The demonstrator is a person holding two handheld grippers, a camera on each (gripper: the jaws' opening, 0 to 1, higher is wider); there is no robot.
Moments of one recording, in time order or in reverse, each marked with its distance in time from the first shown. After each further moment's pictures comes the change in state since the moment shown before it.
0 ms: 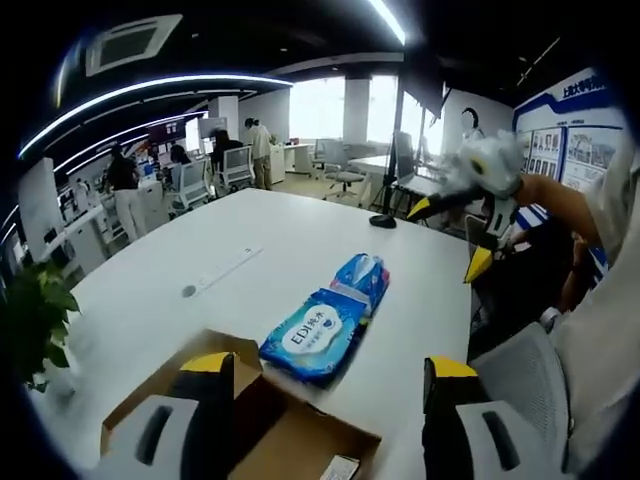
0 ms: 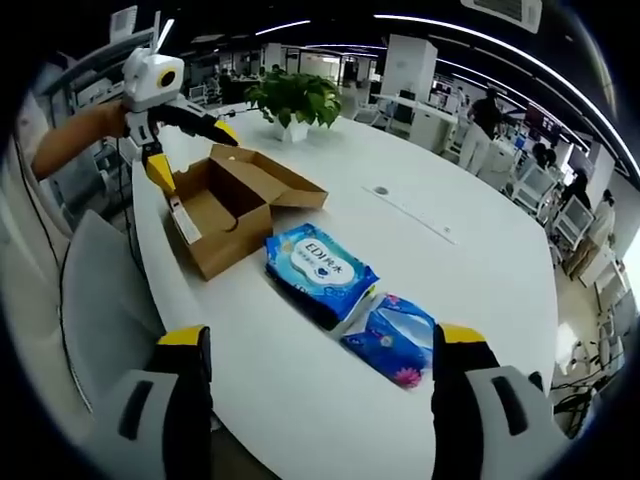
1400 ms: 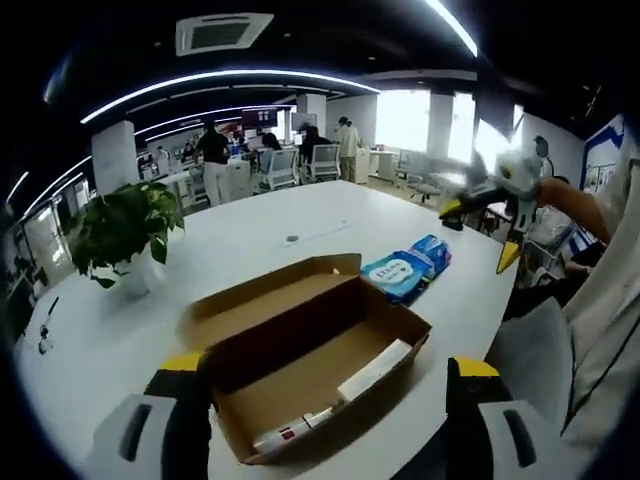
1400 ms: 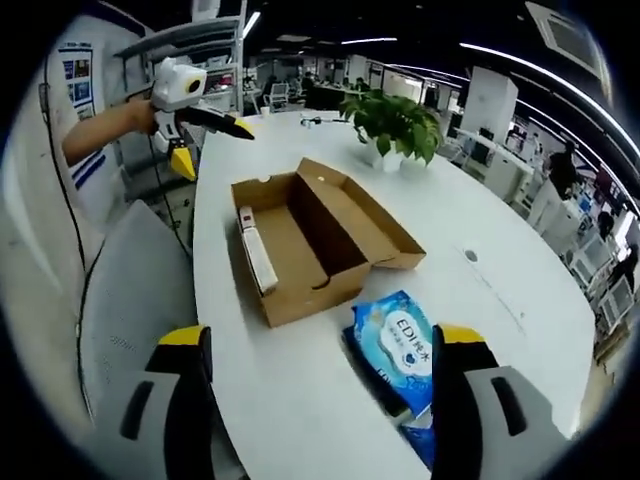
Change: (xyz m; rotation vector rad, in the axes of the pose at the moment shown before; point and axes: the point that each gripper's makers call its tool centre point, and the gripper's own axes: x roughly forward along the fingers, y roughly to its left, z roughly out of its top) left arm -0.151 0.045 -0.106 -0.195 -0.027 0.320; right arm 0.063 0.107 0.074 -0.269 -0.070 0.278
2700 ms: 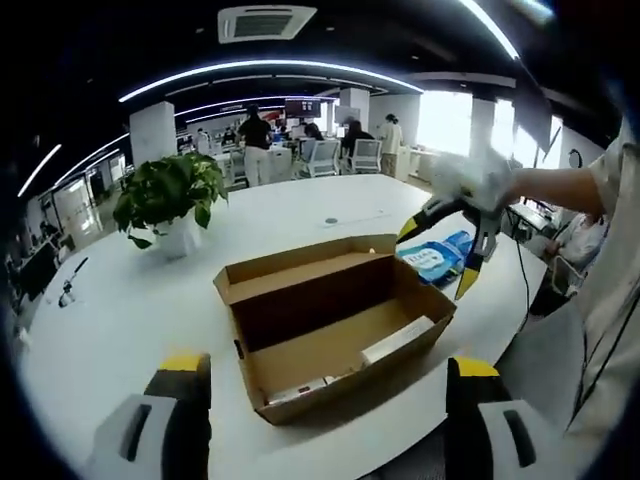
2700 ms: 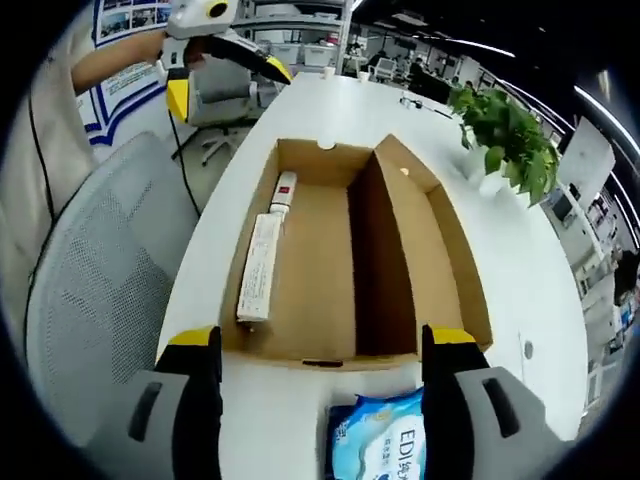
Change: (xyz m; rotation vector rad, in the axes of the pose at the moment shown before) left arm -0.023 0.017 -0.035 -0.110 0.027 0.138; right arm 0.135 0.010 0.019 -0.367 0.146 0.284
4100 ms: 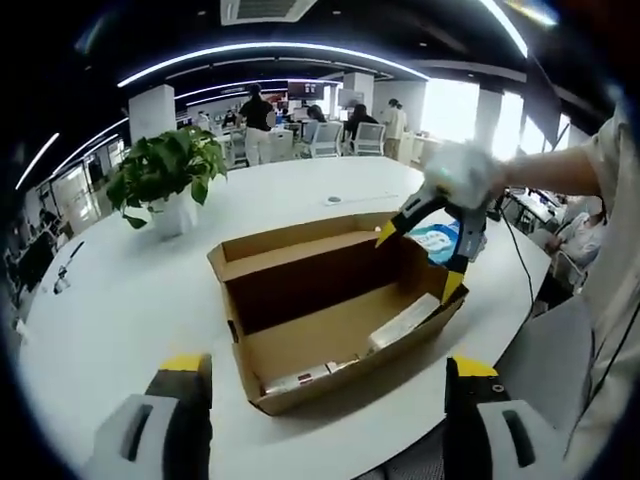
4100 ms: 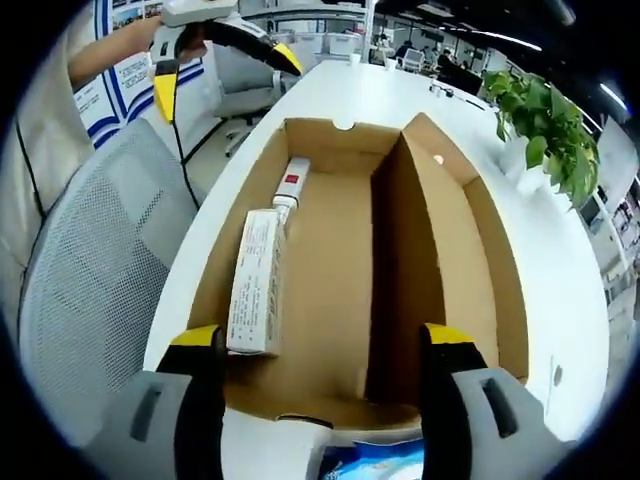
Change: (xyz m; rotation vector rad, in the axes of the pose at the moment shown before) left arm 0.021 0.010 -0.023 -0.020 0.072 -0.001; right arm 0.047 0.001 0.006 0.008 0.006 0.124
